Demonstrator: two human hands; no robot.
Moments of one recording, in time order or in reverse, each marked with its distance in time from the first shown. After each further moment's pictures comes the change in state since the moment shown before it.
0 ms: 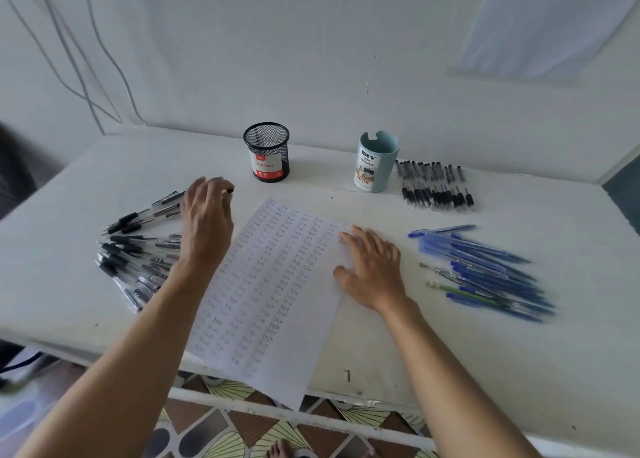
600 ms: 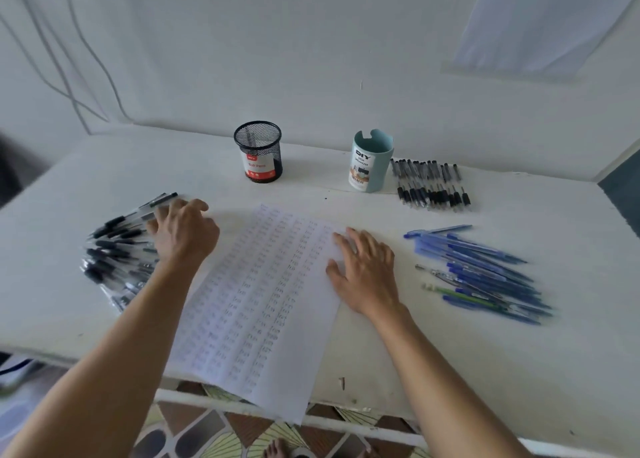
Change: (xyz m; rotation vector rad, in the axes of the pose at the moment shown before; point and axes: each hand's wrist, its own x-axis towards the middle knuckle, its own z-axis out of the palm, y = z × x) left_hand 0.010 -0.012 0.002 0.285 -0.365 -0.493; right_hand 0.005 0.000 0.009 -0.115 0.086 -0.022
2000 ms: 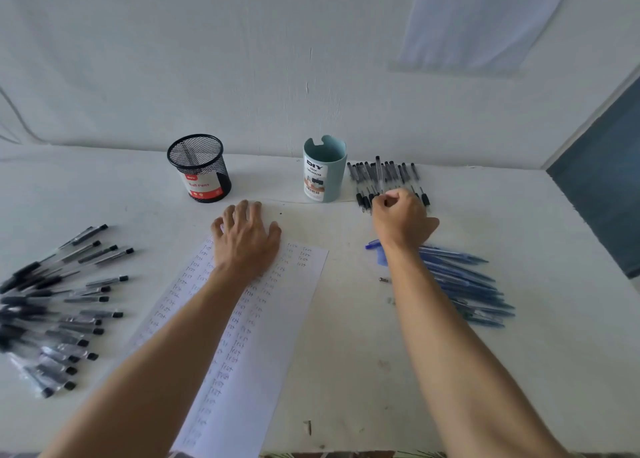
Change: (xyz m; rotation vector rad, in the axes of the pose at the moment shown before) left_hand -0.020 0.135 0.070 0.017 -0.189 0.395; right_hand 0.088 0.100 -0.059 0.318 0.558 0.692
